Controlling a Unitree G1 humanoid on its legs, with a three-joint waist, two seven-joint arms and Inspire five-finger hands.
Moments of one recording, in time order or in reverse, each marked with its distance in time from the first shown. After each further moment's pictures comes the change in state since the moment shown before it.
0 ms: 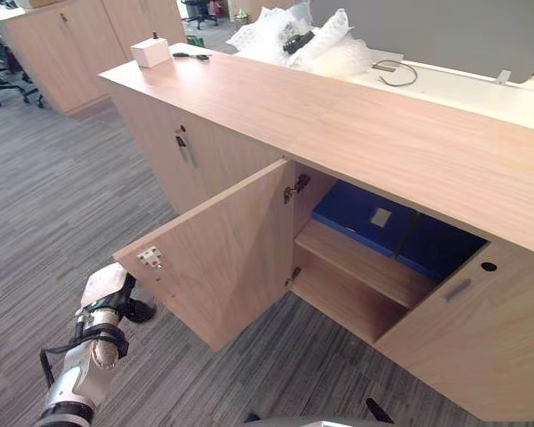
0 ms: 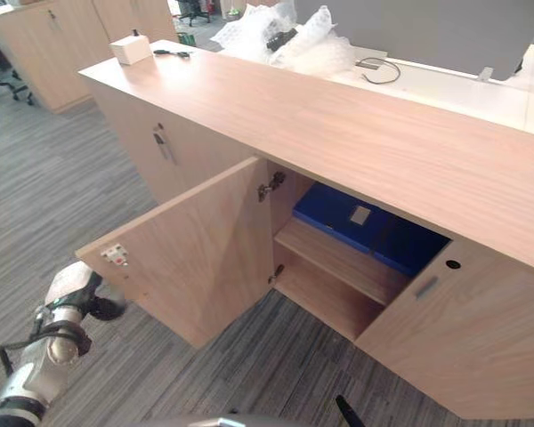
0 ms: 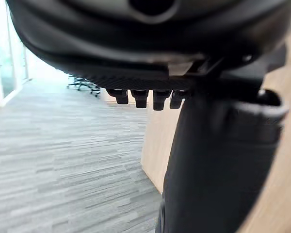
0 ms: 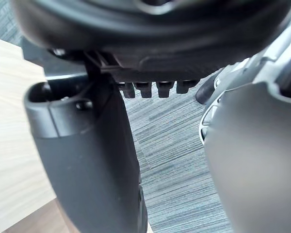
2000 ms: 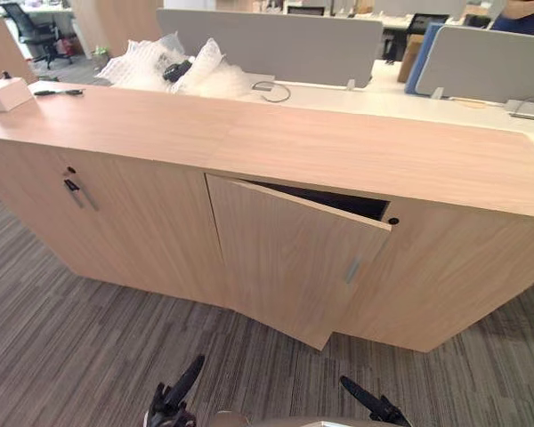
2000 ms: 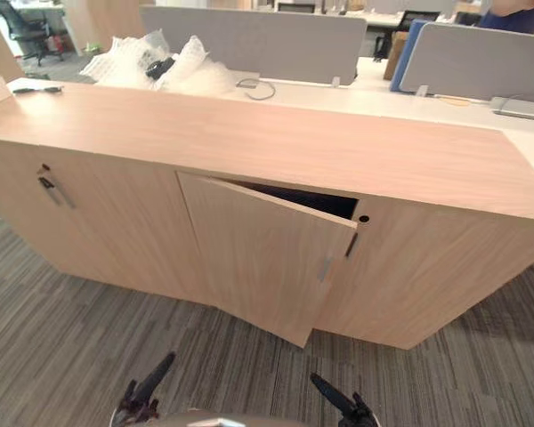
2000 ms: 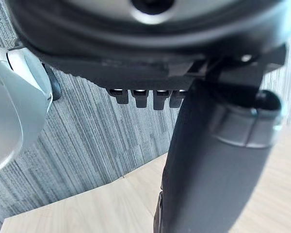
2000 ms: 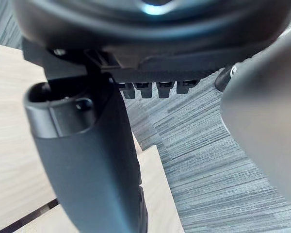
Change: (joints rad) left arm 0.132 -0.680 0.450 0.537 -1.320 -0.138 -0.120; right arm -0.045 -0.033 0.463 -0.028 0.042 -0.057 -0.041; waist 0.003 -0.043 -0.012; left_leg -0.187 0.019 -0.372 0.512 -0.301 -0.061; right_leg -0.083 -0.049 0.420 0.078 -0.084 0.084
